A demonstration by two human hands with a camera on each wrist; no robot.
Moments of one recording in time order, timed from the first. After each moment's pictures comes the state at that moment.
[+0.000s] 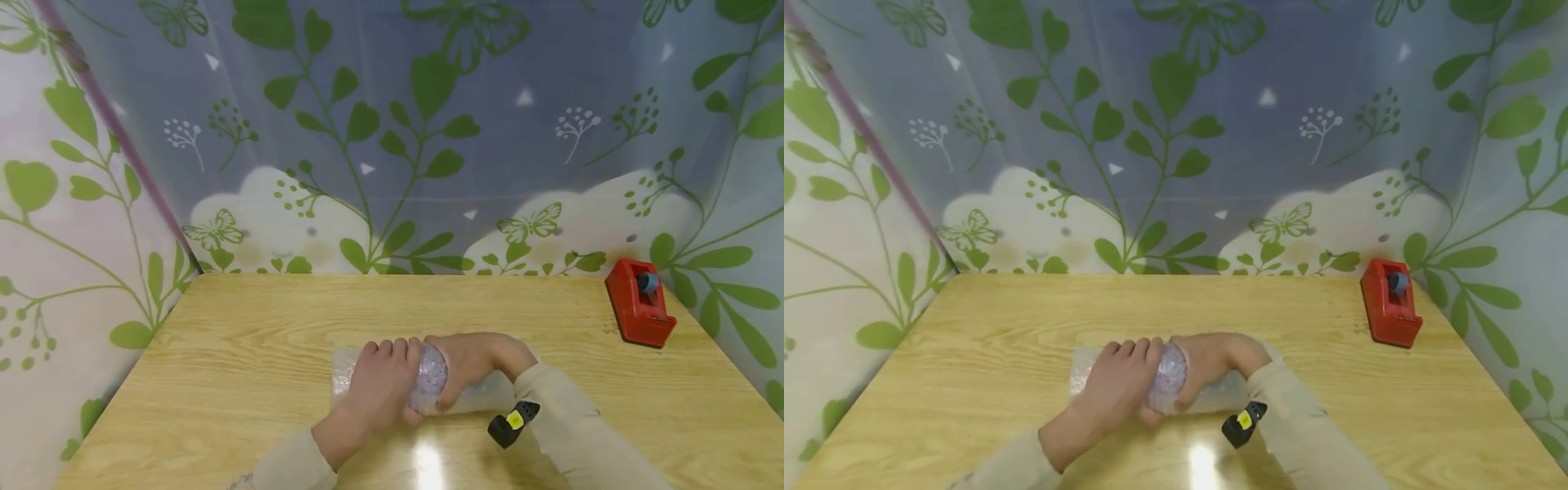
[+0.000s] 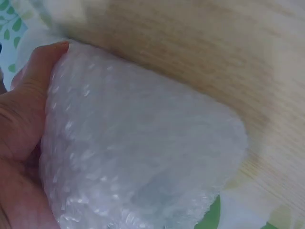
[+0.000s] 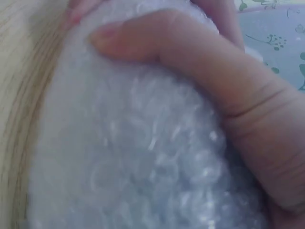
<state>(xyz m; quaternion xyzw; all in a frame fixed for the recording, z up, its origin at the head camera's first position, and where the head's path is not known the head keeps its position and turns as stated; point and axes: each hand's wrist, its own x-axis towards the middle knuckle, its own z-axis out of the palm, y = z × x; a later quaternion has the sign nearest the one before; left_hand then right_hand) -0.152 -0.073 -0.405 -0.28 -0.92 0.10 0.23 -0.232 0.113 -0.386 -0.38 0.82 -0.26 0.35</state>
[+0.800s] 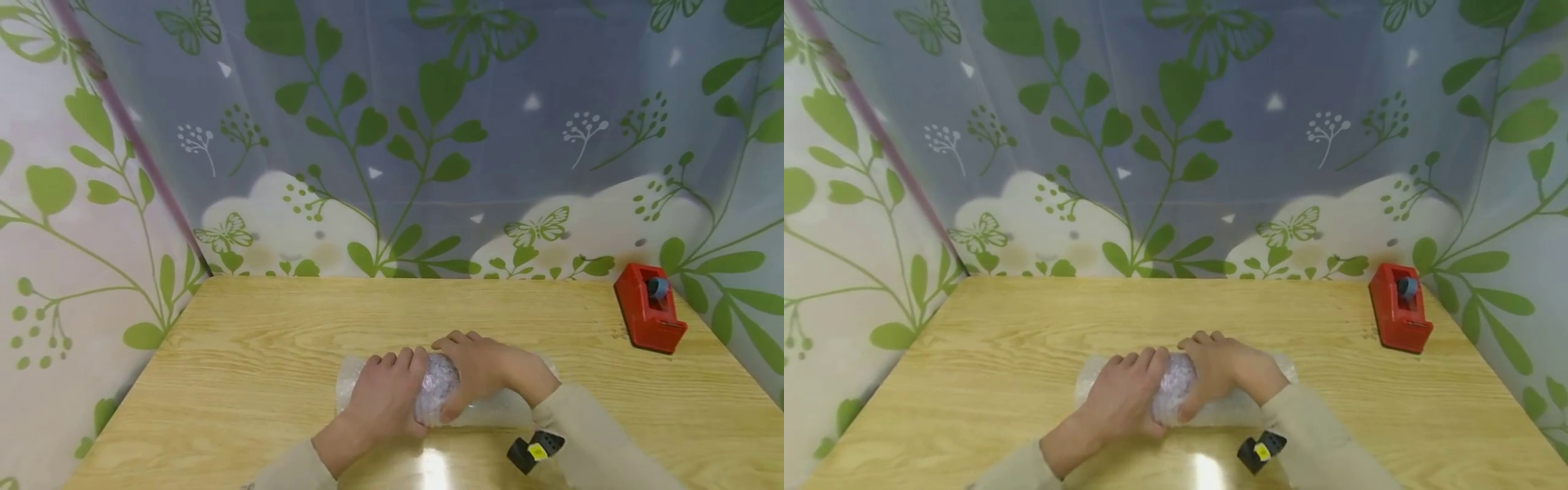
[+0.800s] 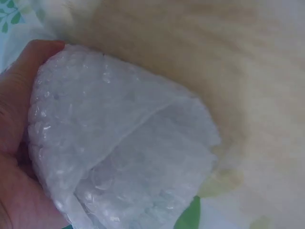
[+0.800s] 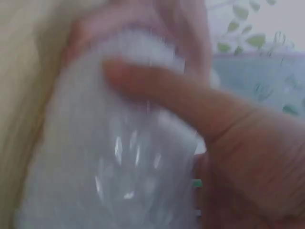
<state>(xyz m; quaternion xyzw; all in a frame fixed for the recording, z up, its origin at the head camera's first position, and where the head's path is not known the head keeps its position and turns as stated) -0.148 -0.080 -0.414 -0.29 -0.94 0.04 0.18 -0.197 0.104 -0.362 -0.32 0.92 -0.09 0.21</state>
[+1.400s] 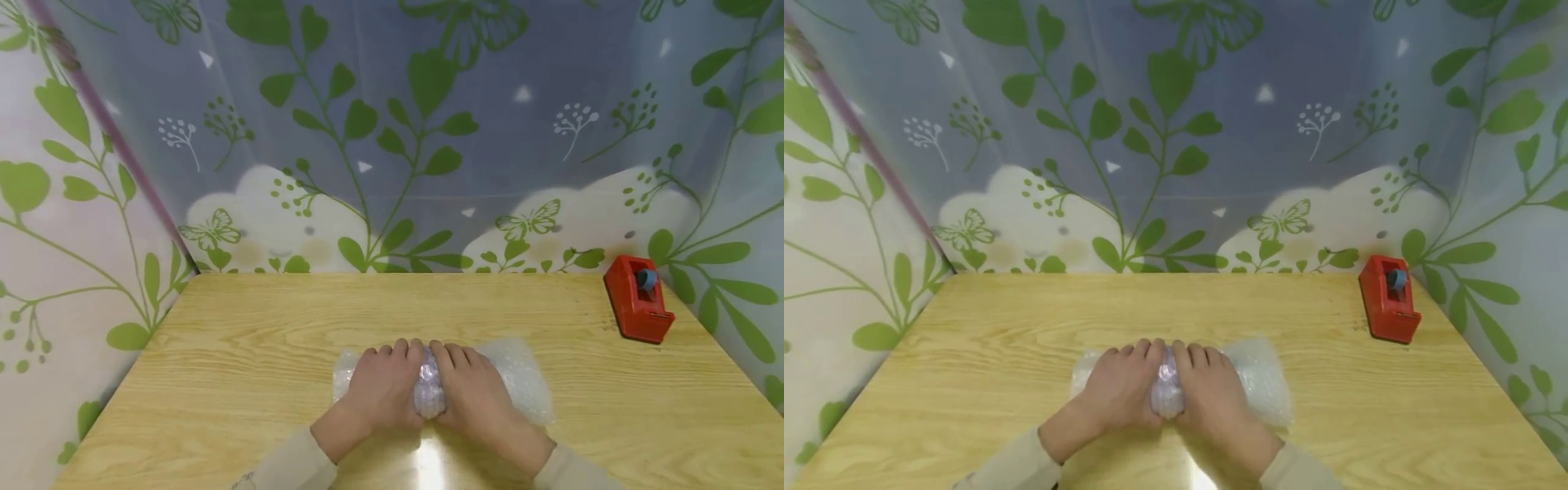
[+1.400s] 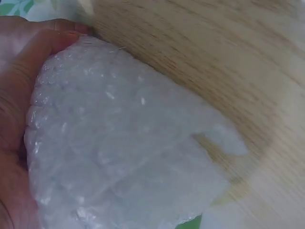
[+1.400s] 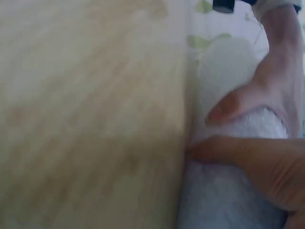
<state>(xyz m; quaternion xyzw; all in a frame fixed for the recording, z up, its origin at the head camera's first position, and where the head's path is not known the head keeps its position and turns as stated) -0.156 -0.071 -0.403 -0.29 -0.95 0.03 0.09 -0.154 0.102 -0.423 -0.31 0.93 -0.03 -0.18</state>
